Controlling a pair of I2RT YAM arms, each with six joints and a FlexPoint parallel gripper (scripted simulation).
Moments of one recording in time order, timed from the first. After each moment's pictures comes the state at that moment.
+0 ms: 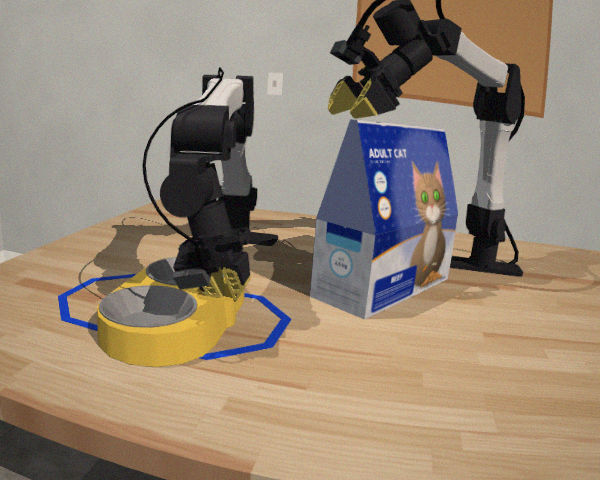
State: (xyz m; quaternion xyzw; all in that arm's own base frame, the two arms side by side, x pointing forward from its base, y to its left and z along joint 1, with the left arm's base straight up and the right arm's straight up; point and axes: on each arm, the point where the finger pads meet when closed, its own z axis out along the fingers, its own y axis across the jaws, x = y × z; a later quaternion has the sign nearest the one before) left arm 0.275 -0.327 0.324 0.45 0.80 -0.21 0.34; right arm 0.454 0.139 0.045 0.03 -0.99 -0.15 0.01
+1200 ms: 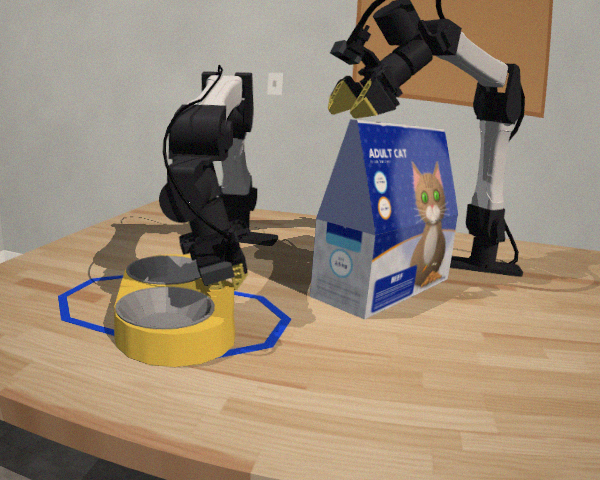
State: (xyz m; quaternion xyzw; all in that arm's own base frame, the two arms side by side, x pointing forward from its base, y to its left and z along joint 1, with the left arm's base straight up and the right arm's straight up) left arm 0.275 -0.327 0.324 0.45 0.80 -0.21 0.34; right arm 0.419 0.125 0.045 0.23 -0.96 -0.14 0.04
